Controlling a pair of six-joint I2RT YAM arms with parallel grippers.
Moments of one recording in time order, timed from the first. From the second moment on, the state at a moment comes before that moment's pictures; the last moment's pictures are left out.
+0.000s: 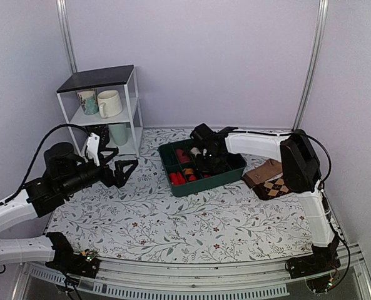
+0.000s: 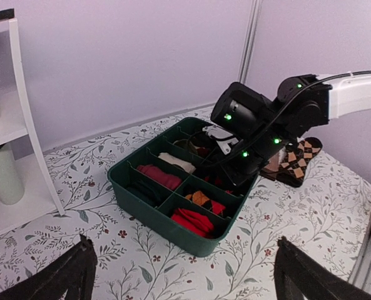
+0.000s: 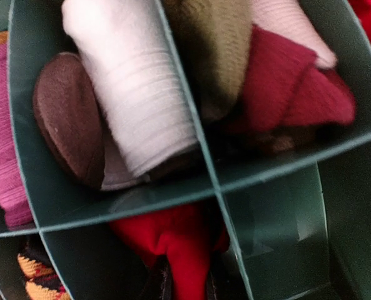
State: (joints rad) left arm -0.70 0.78 0.57 0.03 -0.02 -0.13; right arm 0.77 2.30 1.89 -0.75 0.20 0.70
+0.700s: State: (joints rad) left arm -0.70 0.81 0.57 0.03 -0.03 -0.12; right arm 0.76 2.33 1.99 -0.83 0.15 0.61
